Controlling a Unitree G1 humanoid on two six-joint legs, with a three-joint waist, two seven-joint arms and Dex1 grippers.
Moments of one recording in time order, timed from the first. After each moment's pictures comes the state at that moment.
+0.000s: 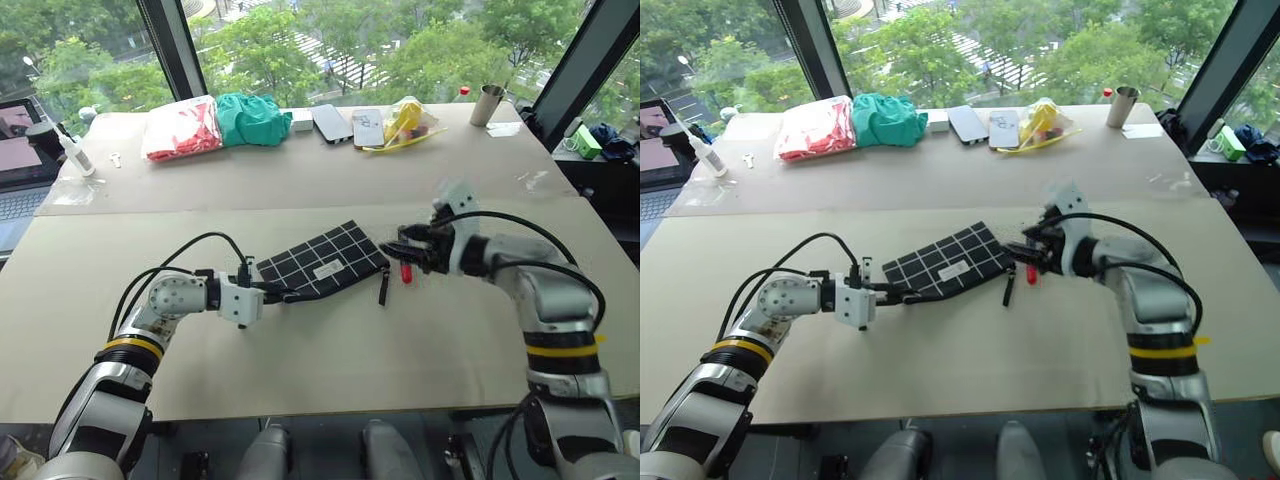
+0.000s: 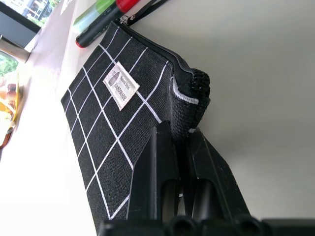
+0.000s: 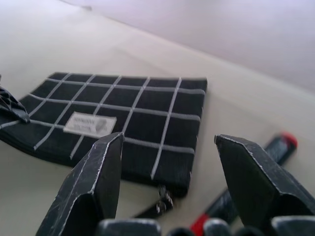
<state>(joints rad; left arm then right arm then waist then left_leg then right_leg) -0.58 0.62 -0.28 0.68 0.04 -0.93 -1.02 -0.52 -0.56 -0.10 -0.13 0.31 0.95 0.84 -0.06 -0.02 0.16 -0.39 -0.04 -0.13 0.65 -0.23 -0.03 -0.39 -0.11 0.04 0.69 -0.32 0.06</state>
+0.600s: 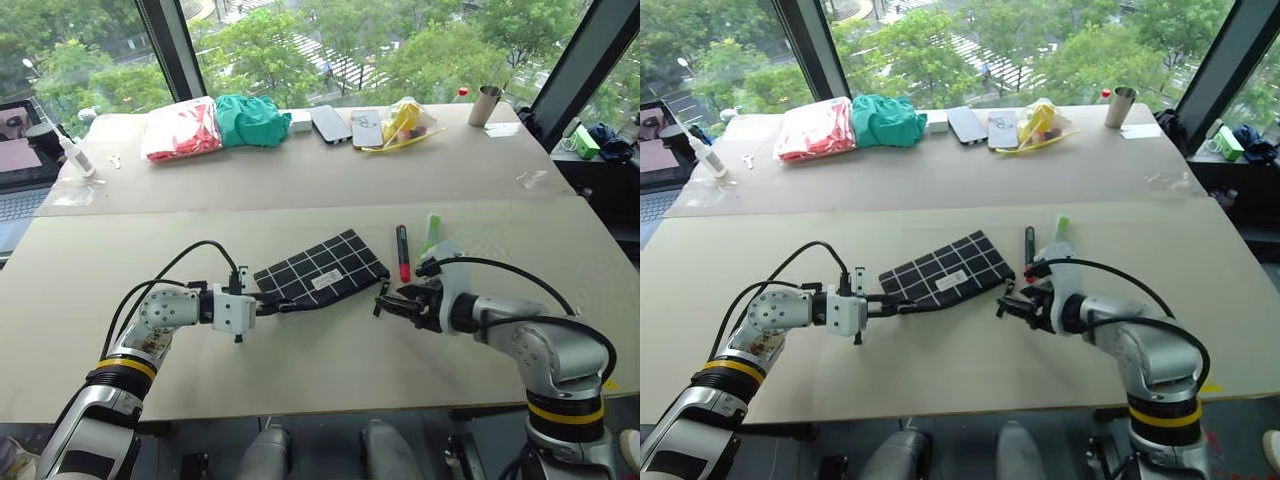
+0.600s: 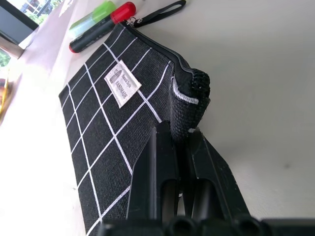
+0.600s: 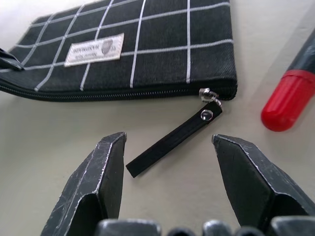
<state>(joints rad) -0.46 0.64 -0.25 0.52 -0.07 -0.79 -1.06 -0.34 -0.44 -0.06 -0.47 0.41 1.30 0.52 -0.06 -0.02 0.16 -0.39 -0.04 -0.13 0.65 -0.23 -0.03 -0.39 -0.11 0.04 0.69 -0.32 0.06</state>
